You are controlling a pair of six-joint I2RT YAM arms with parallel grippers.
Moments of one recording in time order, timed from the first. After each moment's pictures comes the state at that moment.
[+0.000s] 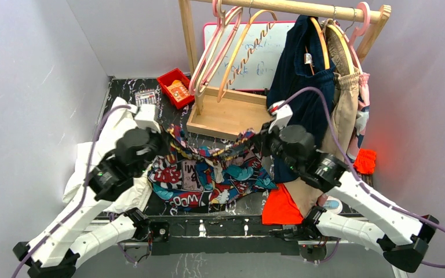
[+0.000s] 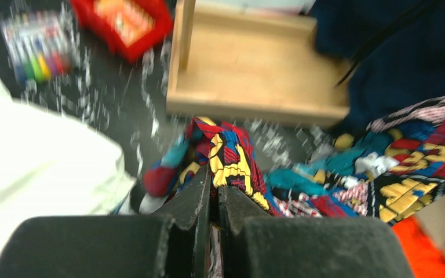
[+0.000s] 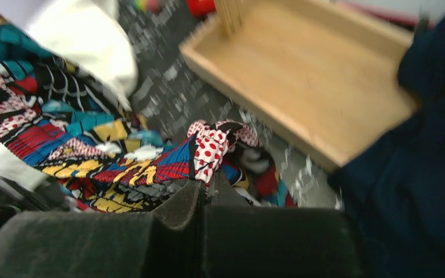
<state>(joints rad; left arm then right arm) -0.73 0.75 1.11 -0.59 -0.40 -0.30 0.90 0.88 1.05 -0.41 0.25 0.31</state>
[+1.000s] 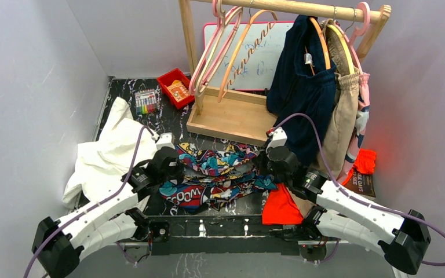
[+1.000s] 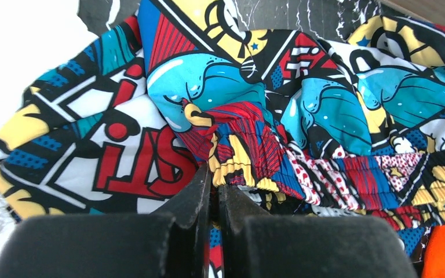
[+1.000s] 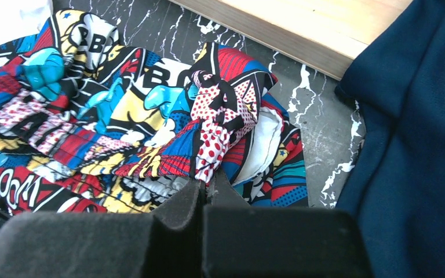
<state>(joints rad) -0.73 0.84 0.57 -0.49 -0.36 -0.66 0.90 0.85 0.57 -0.26 0.33 0.51</state>
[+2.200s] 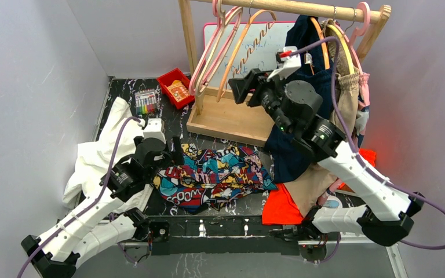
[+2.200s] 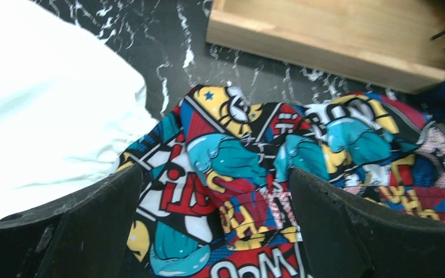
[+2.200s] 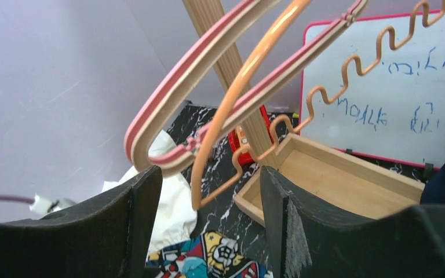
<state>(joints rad) -0.73 0.78 0.83 -0.64 -0.48 -0.47 0.90 1.16 1.48 -0.25 0.36 0.34</state>
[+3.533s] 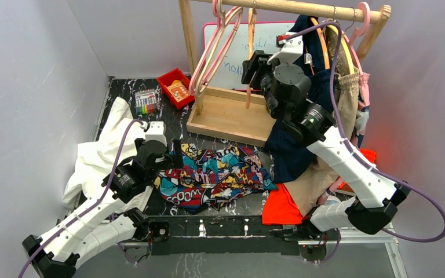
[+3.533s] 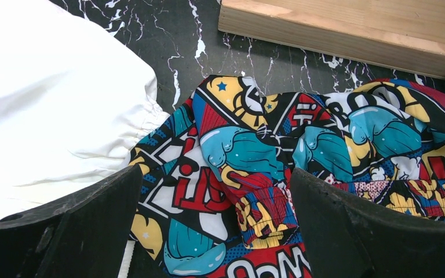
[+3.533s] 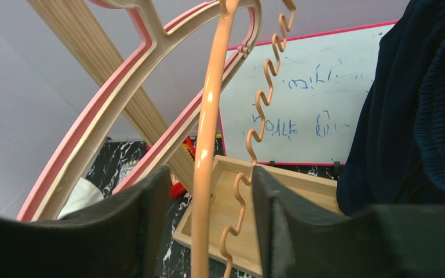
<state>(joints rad) -0.73 0.76 0.76 -0.63 -0.51 -0.42 0.84 1.36 1.68 -0.29 0.63 0.27</state>
